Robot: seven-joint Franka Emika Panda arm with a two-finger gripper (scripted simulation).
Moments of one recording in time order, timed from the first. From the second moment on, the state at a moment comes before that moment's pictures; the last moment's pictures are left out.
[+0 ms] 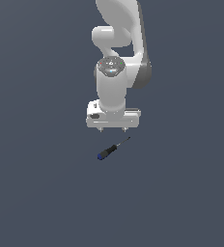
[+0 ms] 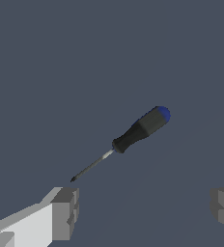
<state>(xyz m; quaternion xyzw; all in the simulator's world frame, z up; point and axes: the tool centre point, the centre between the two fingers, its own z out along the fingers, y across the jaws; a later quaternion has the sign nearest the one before) -0.011 0.004 0.168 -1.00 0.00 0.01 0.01</state>
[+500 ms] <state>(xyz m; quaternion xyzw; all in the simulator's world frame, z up) -0.021 0.020 0.162 -1.00 -0.02 0.03 0.01</state>
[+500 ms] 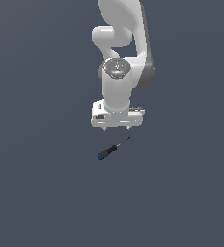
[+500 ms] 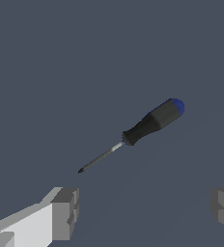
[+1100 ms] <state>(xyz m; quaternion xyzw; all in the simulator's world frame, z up) -0.022 0.024 0.156 -1.00 0.00 0.03 0.01</state>
